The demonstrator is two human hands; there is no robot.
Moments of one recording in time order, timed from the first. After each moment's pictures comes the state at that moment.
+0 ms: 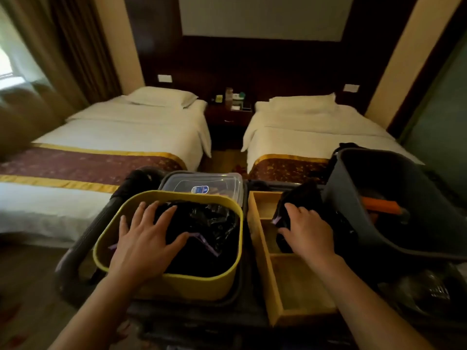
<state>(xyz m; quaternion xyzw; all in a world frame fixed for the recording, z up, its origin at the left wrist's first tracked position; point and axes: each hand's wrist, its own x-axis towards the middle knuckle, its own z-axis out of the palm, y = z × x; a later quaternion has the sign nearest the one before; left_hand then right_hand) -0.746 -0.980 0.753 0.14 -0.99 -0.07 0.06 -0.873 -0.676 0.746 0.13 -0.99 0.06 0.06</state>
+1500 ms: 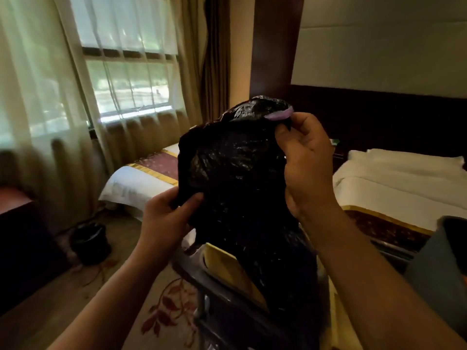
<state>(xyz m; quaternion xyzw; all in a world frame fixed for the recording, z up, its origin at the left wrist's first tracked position) -0.610 -0.959 0.874 0.18 -0.67 -0.57 0.43 -0.756 -0.828 0.964 0.37 -0.52 0.77 0.00</state>
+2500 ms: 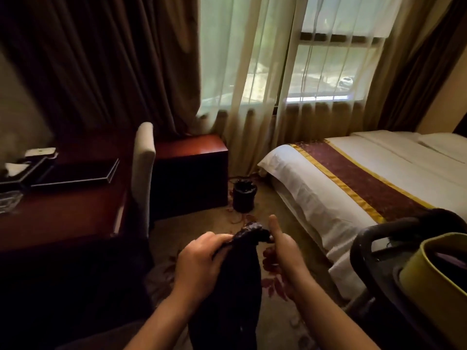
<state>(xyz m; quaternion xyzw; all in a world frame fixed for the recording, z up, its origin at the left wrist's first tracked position) -0.255 -0.996 0.754 0.46 -0.76 -0.12 0.43 -0.449 -1.003 0.764 0.33 -0.67 0.42 -0.52</state>
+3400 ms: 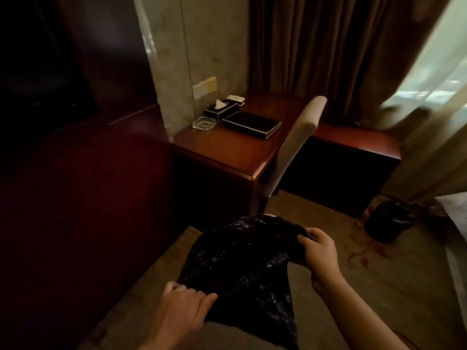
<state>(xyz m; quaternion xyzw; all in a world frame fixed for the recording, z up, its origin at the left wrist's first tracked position) -0.158 -0.780 0.626 0.85 -0.51 0.00 0.12 -0.329 -1.023 0.713 0.57 -0.52 0.26 -0.58</state>
